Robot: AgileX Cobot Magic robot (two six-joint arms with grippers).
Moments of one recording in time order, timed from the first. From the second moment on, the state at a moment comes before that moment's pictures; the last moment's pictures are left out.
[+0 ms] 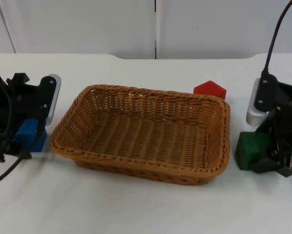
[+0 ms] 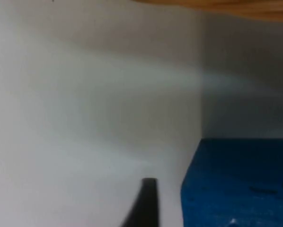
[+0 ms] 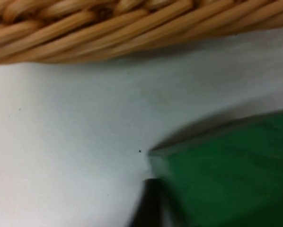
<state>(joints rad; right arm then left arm) 0.25 2.01 -0.96 0.92 0.34 -1.84 -0.05 2.06 -1.05 -0.24 0.30 1.78</state>
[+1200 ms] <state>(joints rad) 0.25 1.70 -0.96 0.60 0.40 -1.42 -0.05 1.77 -1.04 -0.23 0.39 1.48</state>
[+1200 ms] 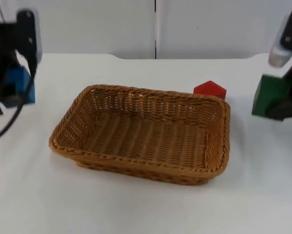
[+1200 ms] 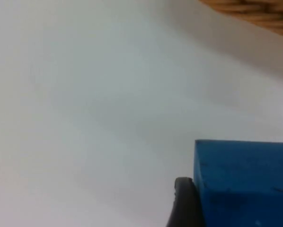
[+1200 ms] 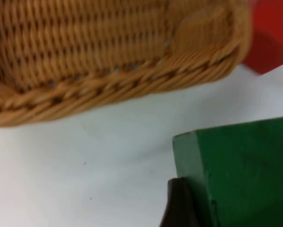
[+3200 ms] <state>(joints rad) 0.52 1.74 -1.10 0.61 0.37 -0.82 -0.20 1.68 -1.04 -0.74 0.47 0.94</state>
